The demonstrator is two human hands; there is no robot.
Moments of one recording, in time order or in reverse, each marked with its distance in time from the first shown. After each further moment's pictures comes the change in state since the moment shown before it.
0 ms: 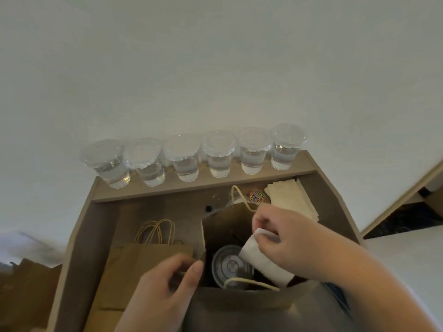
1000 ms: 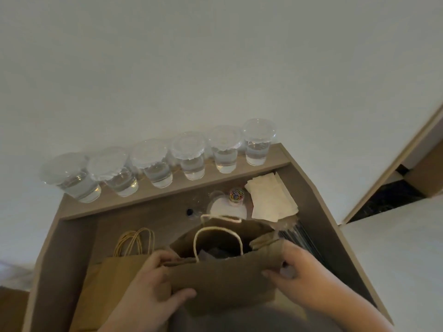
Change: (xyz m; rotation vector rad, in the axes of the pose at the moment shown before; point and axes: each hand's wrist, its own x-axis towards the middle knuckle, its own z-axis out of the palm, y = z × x) left_hand 0.040 -0.025 0.017 0.163 -0.121 0.155; right_hand -0.035 0.117 0.063 0.408 0.044 0.115
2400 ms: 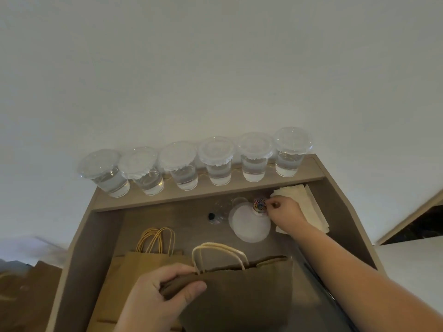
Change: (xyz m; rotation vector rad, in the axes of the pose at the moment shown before) left_hand -0.011 0.035 -0.012 -0.248 0.197 -0.140; right_hand 0.232 0.046 -0.009 -0.074 0.343 0.162
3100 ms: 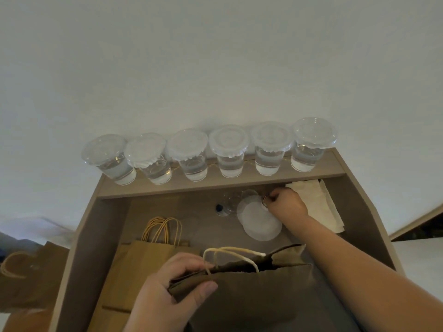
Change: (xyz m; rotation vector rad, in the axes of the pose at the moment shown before) left_hand 0.005 -0.011 0.006 -0.061 0.076 0.136; right_hand 0.027 -0.015 0.029 -0.304 -0.005 -0.030
